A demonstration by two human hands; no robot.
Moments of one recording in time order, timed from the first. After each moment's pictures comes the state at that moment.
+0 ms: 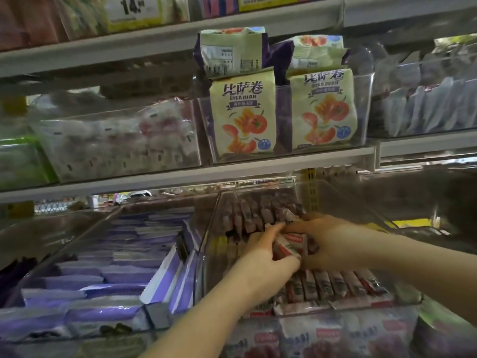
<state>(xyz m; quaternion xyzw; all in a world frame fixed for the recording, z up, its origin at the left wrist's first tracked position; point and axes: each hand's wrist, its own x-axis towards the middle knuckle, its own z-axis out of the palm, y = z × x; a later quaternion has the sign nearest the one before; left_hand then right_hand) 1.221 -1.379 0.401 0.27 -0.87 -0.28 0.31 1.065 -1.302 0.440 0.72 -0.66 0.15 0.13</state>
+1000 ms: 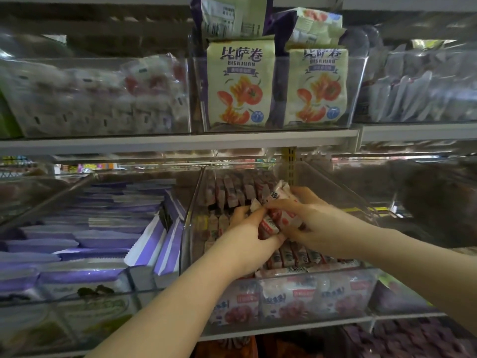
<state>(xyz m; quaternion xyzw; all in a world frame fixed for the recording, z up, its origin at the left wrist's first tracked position) 1.219 -1.378 0.391 0.27 -0.89 -0.21 0.29 1.067 -1.282 0.418 0.69 -0.68 0.20 0.16</state>
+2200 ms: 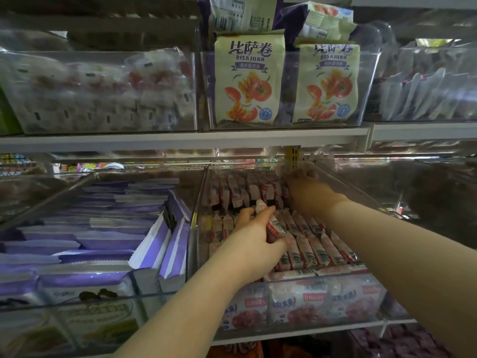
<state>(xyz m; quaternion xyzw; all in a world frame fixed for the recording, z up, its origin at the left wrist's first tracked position) 1.225 -1.373 0.391 0.27 -0.89 -0.22 0.29 1.033 -1.371 0.445 0.52 -0.81 0.12 0.23</state>
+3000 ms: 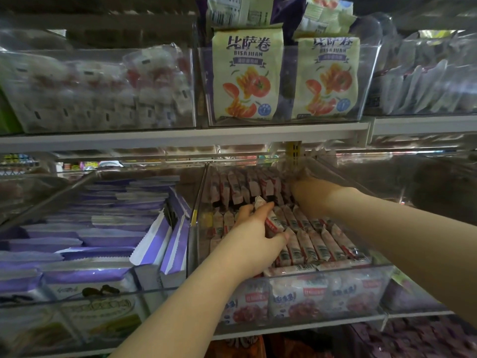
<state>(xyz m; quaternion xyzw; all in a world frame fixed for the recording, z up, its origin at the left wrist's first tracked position) 1.226 -1.373 0.391 0.28 -0.89 -0.22 0.29 1.051 -1.345 0.454 0.56 -0.81 -0.03 0.18</state>
